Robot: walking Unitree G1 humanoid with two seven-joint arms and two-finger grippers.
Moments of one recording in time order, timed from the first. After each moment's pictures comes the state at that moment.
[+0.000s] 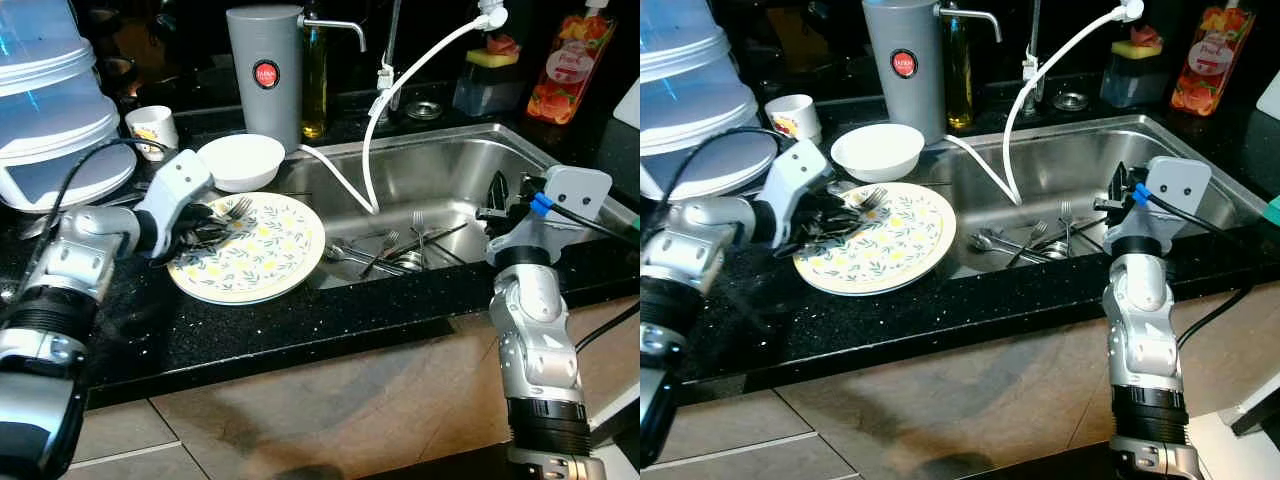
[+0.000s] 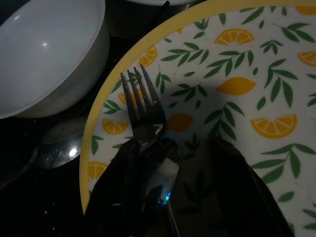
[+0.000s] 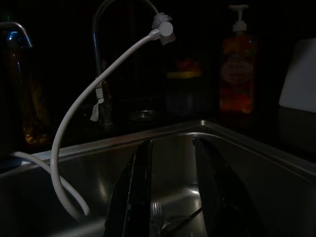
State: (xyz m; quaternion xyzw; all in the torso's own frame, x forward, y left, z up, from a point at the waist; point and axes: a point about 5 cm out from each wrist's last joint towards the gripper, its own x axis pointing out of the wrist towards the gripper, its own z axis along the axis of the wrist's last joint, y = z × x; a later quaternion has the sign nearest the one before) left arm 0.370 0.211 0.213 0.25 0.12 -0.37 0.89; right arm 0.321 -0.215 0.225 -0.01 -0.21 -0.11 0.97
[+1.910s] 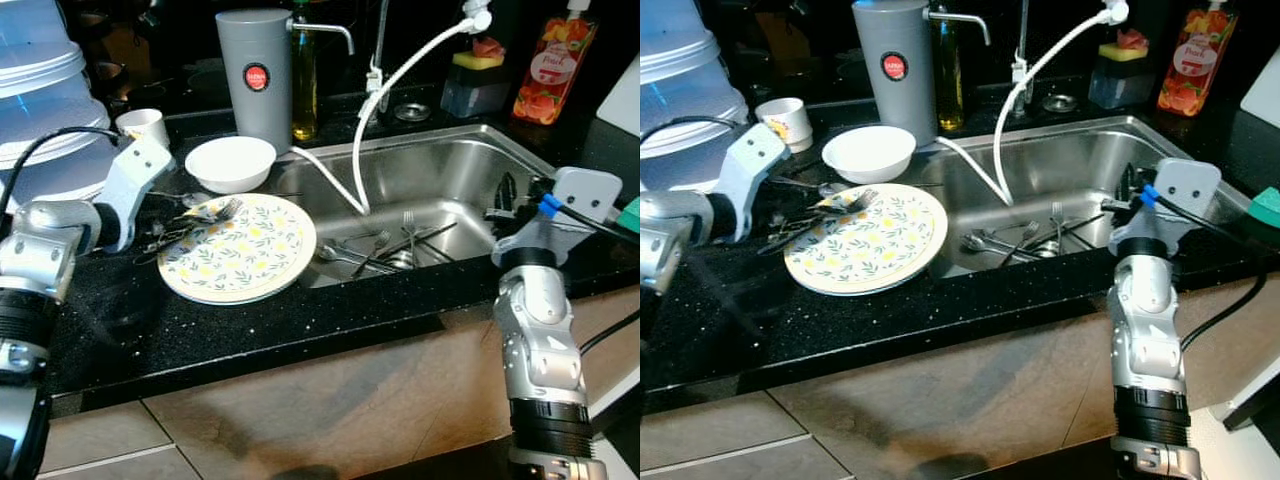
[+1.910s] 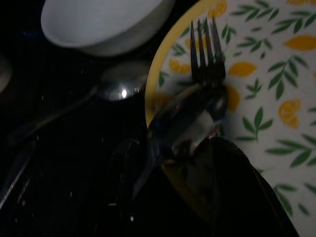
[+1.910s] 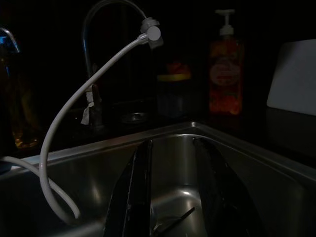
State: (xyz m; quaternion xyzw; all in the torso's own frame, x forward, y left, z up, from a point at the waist) left arm 0.357 0.262 0.227 0.22 0.16 -0.28 0.92; right arm 0.320 -0.218 0.225 0.00 -0.22 -0.11 0.97
